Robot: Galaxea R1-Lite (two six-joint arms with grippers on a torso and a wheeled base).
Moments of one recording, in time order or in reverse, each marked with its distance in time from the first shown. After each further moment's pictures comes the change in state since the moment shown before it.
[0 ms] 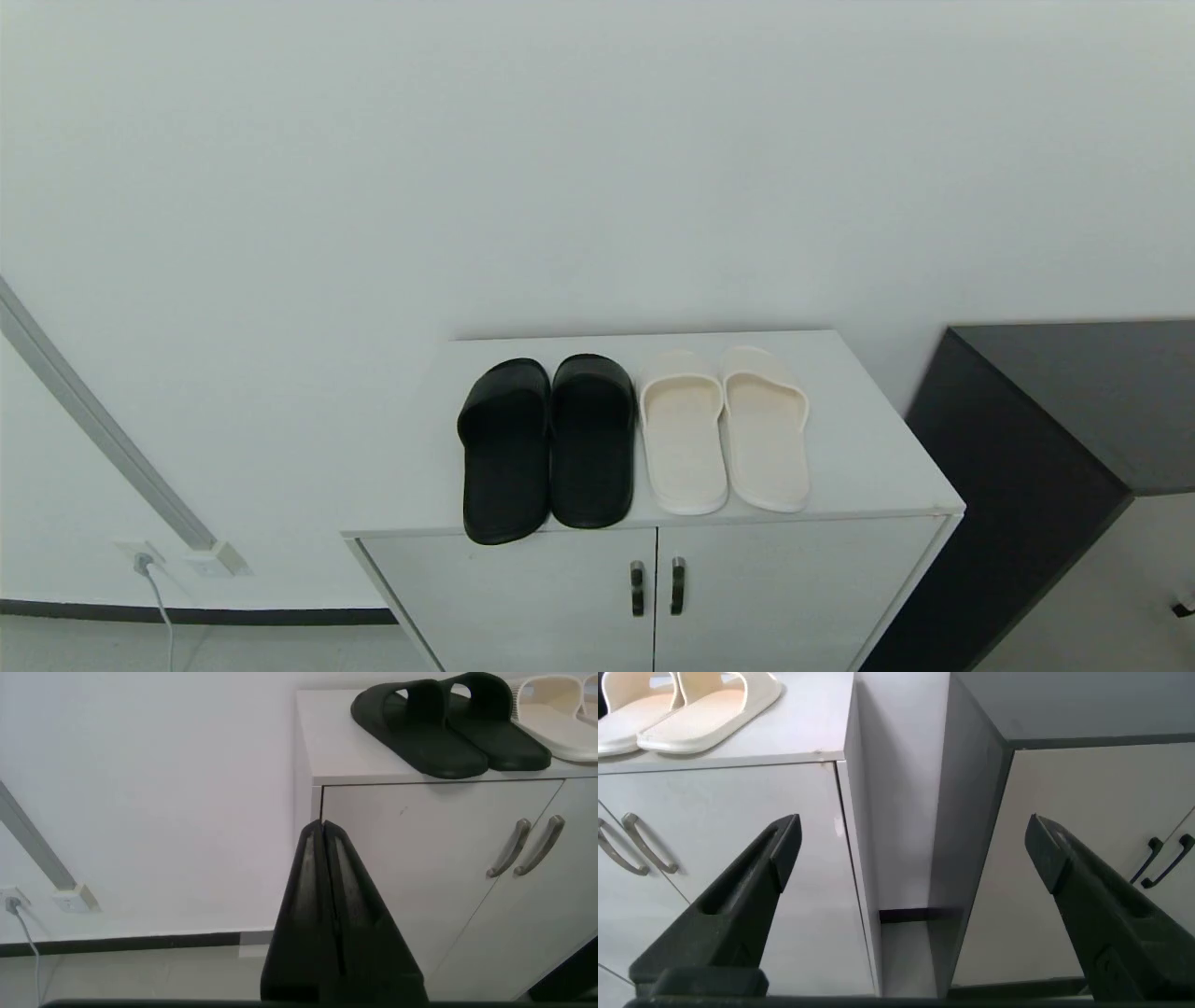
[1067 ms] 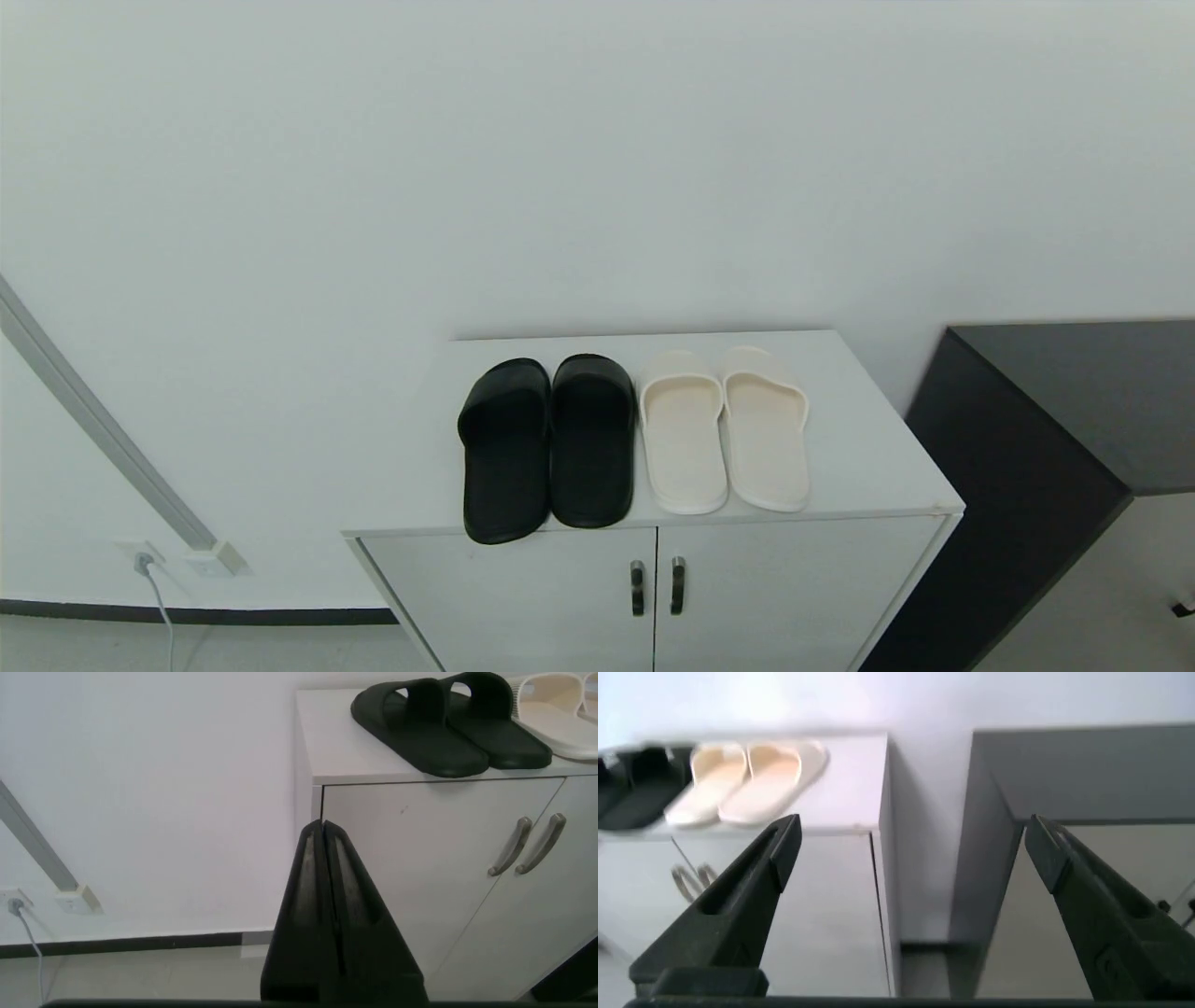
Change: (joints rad) left arm 0.000 0.000 0.000 0.000 -0.001 0.008; right arm 0.020 0.187 -0.309 0.081 0.043 0.031
